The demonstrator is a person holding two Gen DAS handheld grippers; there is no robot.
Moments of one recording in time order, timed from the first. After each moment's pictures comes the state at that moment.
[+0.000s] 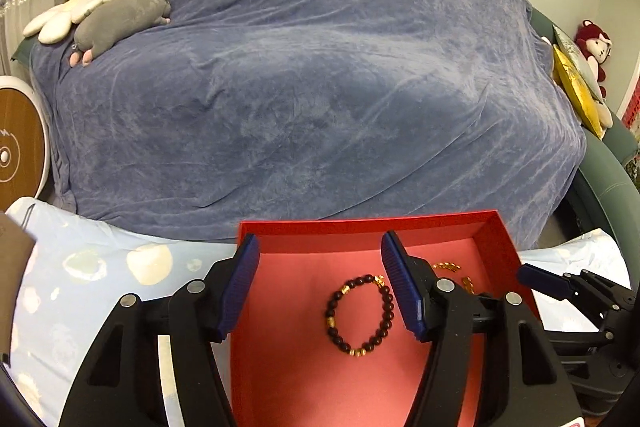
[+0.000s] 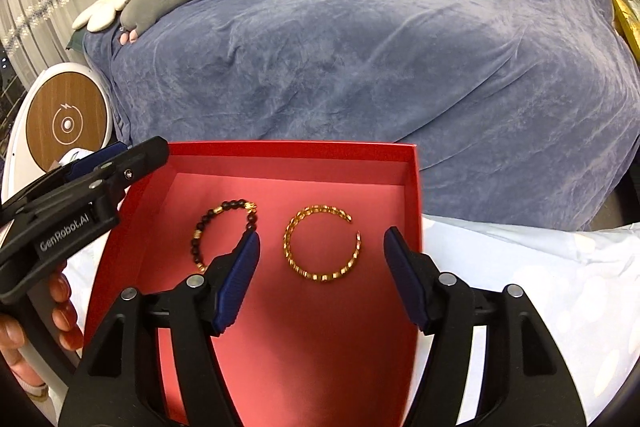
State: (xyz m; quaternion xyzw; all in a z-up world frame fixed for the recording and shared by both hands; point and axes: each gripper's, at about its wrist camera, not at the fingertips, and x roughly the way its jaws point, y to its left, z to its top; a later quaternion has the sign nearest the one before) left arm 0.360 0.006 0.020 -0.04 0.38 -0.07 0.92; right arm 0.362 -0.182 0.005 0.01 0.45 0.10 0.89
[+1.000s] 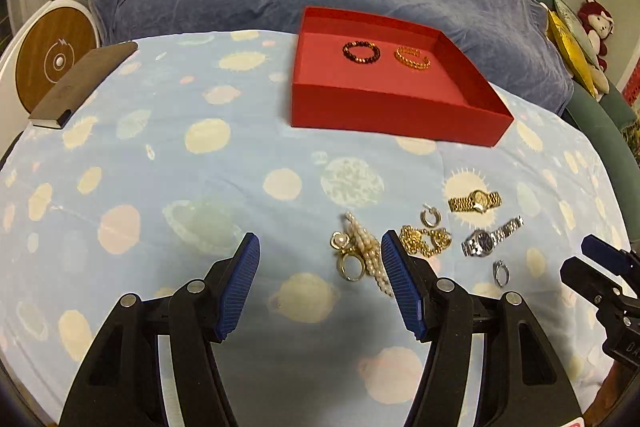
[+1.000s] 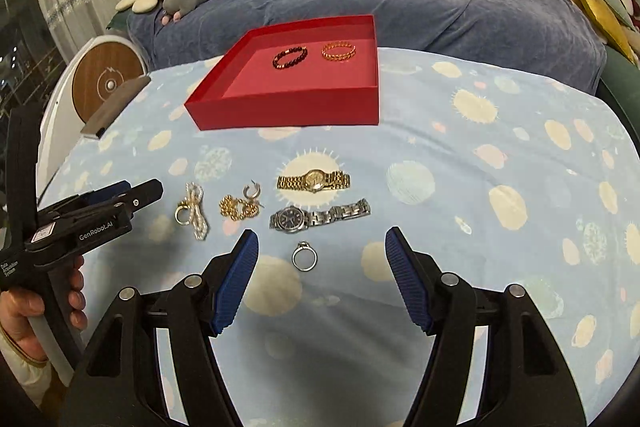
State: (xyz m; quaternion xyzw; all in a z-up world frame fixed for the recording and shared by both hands) left arm 0.066 0.018 -0.030 -0.04 0.45 -0.04 0.89; right arm 0.055 -0.202 -0.004 -0.01 0.44 0.10 0.89
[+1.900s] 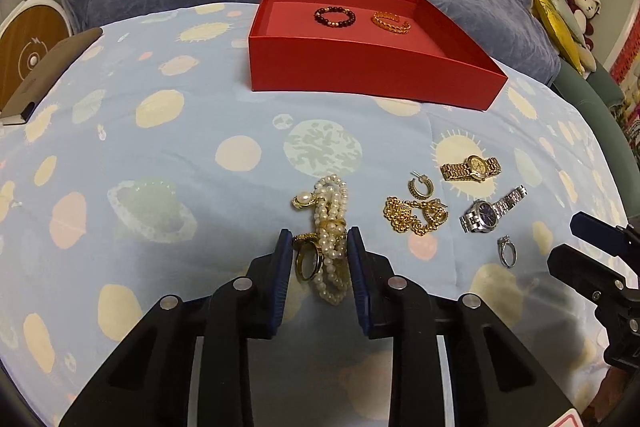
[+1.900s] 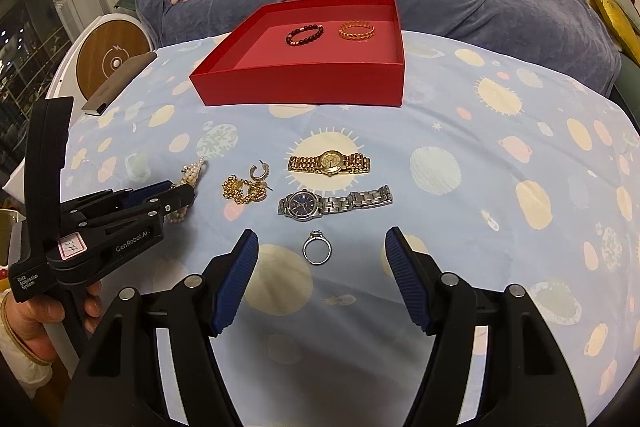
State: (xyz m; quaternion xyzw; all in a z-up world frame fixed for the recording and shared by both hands) left arm 0.072 0.005 -0.059 -0.04 0.48 -0.07 0.88; right arm 0.062 -0.192 -0.018 -0.01 0.46 0.12 0.88
